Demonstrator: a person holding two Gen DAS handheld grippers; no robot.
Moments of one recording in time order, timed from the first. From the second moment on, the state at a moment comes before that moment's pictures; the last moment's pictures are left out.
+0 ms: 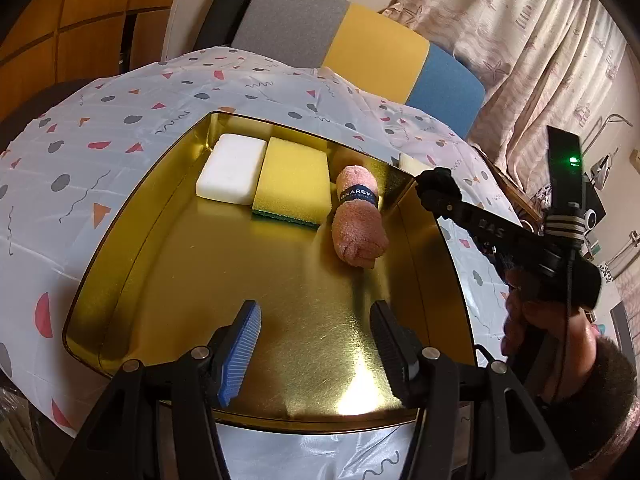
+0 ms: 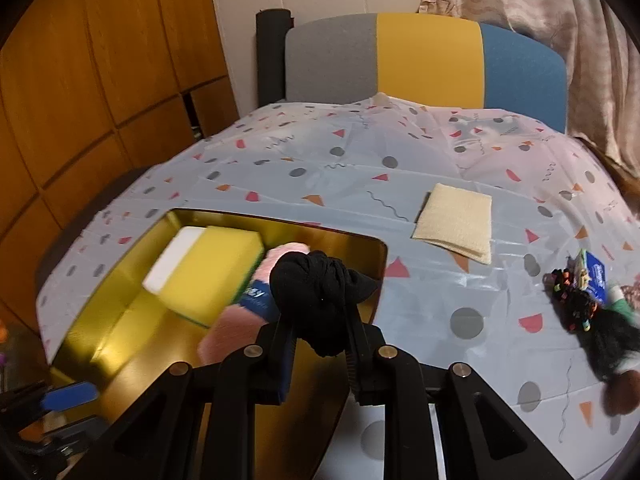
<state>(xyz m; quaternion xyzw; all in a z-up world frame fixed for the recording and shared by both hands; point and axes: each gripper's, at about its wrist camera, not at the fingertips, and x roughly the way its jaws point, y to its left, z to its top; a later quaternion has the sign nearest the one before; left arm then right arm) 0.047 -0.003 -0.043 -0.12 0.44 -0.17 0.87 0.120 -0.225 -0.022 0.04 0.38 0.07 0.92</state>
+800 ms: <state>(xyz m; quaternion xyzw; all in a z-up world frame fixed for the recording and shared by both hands) 0.037 -0.025 -0.044 -0.11 0.45 -0.21 0.86 0.070 -0.282 -0.022 0.11 0.37 0.02 0.92</state>
